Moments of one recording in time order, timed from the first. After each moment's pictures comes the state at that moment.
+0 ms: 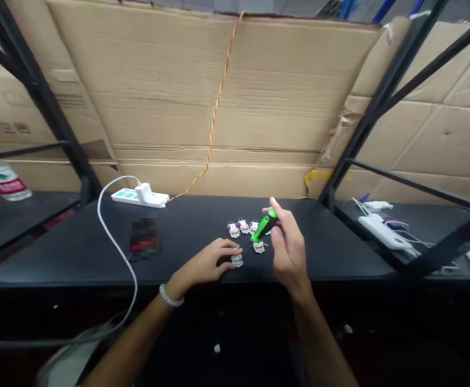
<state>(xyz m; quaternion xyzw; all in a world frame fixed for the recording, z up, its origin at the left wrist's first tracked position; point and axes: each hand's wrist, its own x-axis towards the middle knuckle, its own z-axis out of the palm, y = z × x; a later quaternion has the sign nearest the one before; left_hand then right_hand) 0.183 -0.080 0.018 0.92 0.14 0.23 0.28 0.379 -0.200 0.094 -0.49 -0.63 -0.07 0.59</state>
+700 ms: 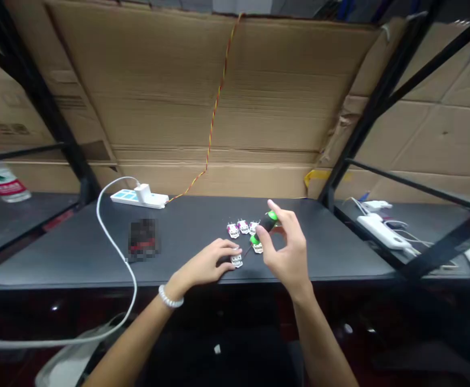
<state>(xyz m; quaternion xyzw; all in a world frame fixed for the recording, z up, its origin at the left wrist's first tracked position) 0.183 -0.080 0.019 0.92 0.14 0.23 0.27 0.375 -0.199 0.094 -0.52 -0.60 -0.10 0.60</state>
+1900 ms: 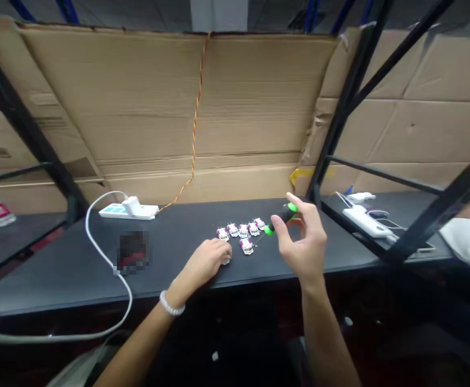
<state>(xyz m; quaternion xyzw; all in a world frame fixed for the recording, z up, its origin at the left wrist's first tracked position) 0.208 -0.082 0.033 0.96 0.17 0.21 0.11 0.419 -0.221 0.110 -0.53 -0.52 -0.19 0.64</state>
